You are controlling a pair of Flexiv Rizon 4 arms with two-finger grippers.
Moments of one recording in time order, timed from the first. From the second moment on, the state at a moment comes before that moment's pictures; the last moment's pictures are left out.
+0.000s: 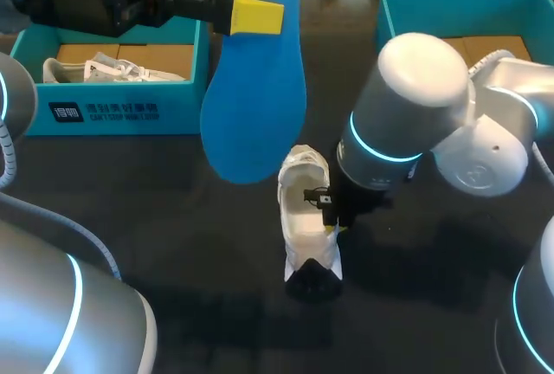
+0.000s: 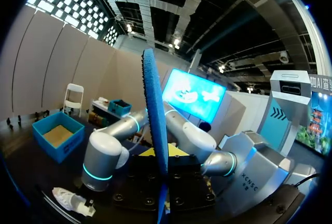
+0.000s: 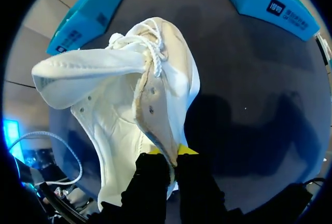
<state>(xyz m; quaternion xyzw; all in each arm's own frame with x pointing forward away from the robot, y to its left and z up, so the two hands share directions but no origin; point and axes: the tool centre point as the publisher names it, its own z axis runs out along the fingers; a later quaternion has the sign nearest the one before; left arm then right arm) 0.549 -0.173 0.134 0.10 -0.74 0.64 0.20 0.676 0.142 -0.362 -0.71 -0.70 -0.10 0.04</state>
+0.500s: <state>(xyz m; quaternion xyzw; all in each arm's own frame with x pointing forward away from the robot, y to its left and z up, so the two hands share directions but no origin) 0.549 -0.173 0.134 0.10 -0.74 0.64 0.20 0.679 0.135 -0.393 -0.69 -0.71 -0.11 0.08</state>
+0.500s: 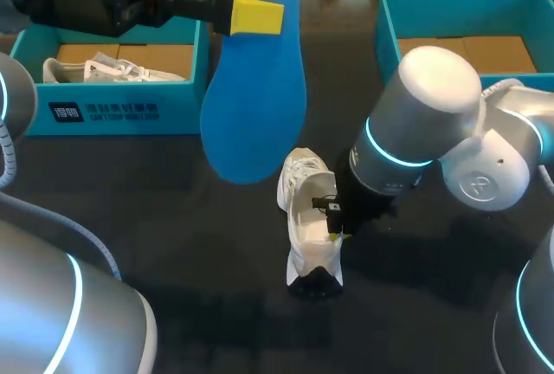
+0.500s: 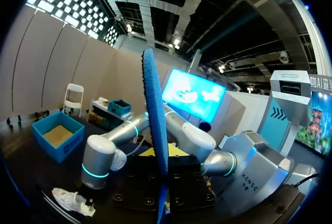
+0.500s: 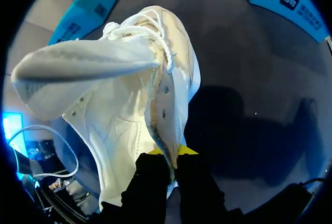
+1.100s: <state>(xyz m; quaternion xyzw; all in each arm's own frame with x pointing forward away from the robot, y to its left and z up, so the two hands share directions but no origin) 0.549 -0.173 0.134 0.10 -0.74 0.64 0.20 0.677 0.131 -0.332 -0.70 -0.68 -0.16 0.15</state>
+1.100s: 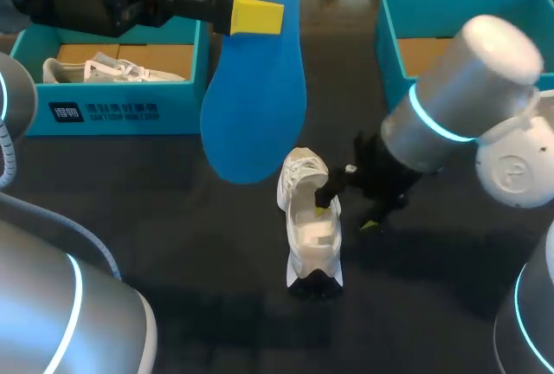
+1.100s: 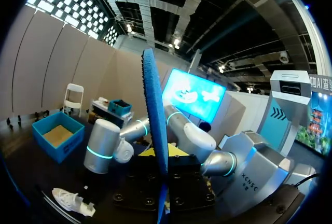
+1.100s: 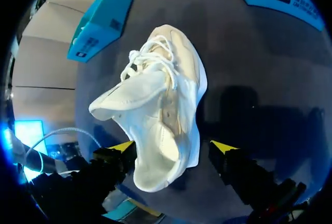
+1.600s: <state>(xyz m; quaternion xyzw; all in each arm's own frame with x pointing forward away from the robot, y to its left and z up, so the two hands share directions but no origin) 0.549 -0.173 0.134 0.10 -0.74 0.64 0.20 0.690 0.126 -0.280 -0.67 -0.67 -0.24 0.19</state>
